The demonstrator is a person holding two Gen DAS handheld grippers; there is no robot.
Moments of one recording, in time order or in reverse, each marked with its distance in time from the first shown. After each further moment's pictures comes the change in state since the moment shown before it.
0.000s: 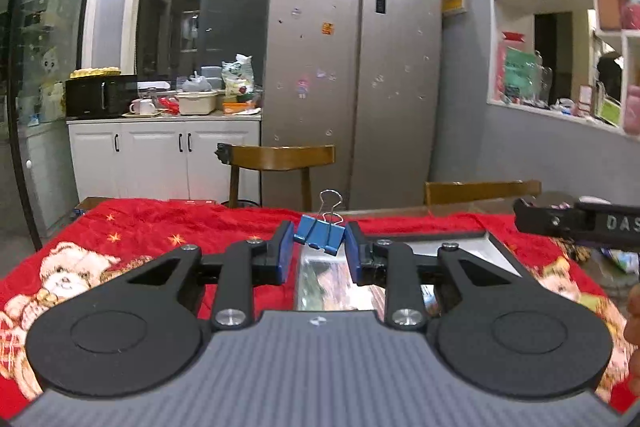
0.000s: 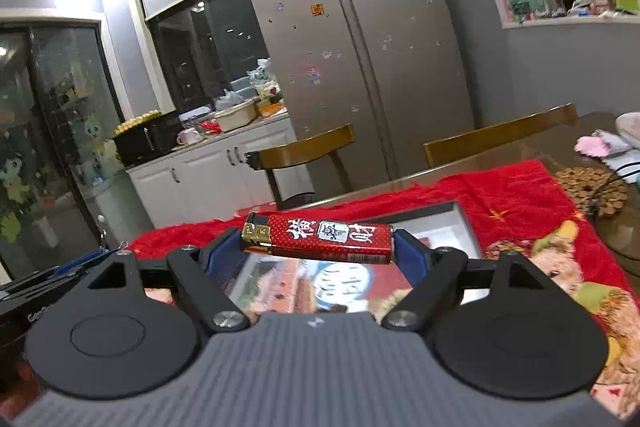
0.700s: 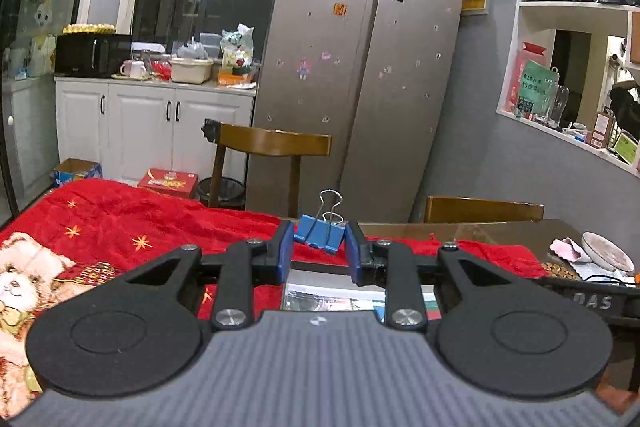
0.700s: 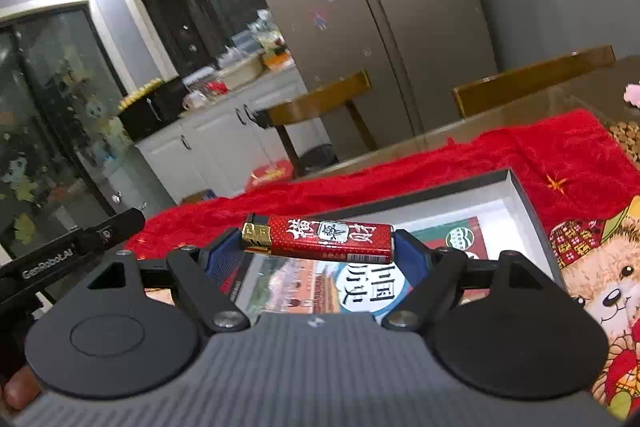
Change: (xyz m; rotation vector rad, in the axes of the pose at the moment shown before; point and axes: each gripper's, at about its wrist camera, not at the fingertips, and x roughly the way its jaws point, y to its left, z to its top) left arm 0.111 0.019 0.044 -0.121 0.081 -0.046; right arm 0.098 -0.010 0.007 0.071 0.186 0.001
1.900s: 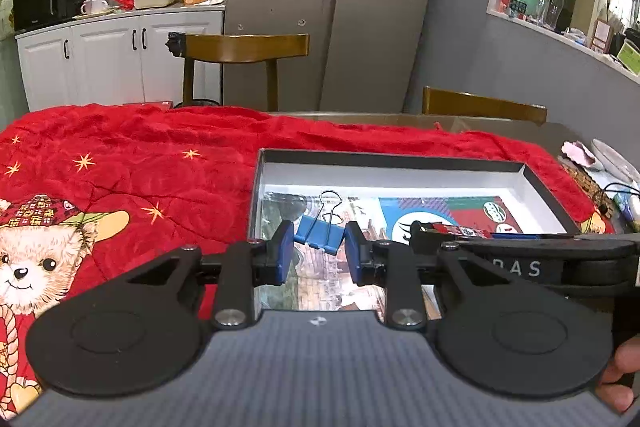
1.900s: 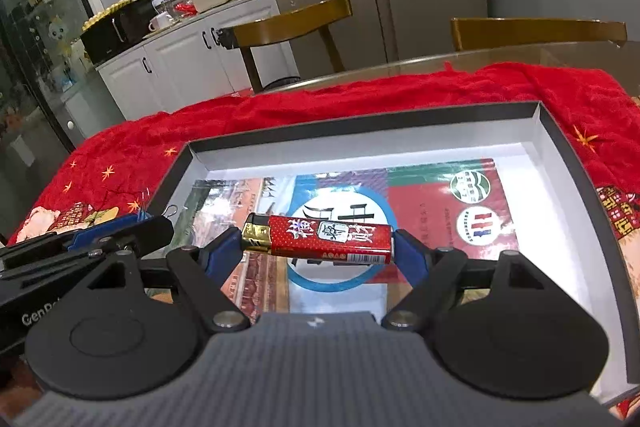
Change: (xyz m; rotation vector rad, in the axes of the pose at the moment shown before) left arm 0.103 0.006 -0.072 0.088 0.262 -0.057; right arm 0.090 -0.006 -0.035 -0.110 0.186 -0.106
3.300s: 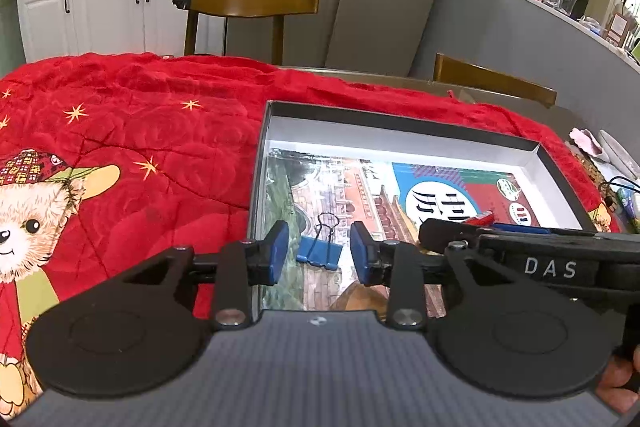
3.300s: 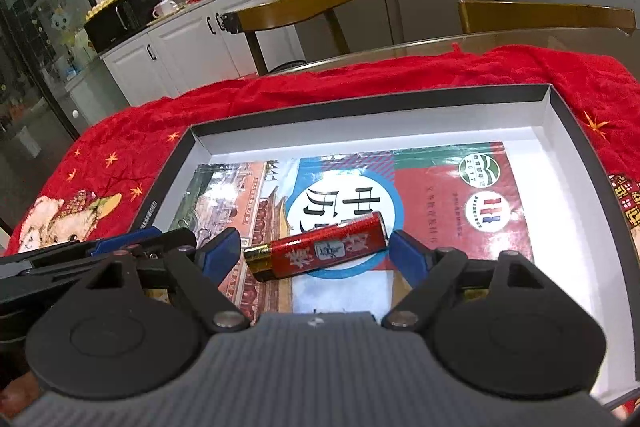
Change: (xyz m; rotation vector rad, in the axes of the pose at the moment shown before) left arm 0.019 0.010 -0.004 -0.065 0.119 -0.011; right arm 0.001 -0.003 0.000 0.005 0.031 0.035
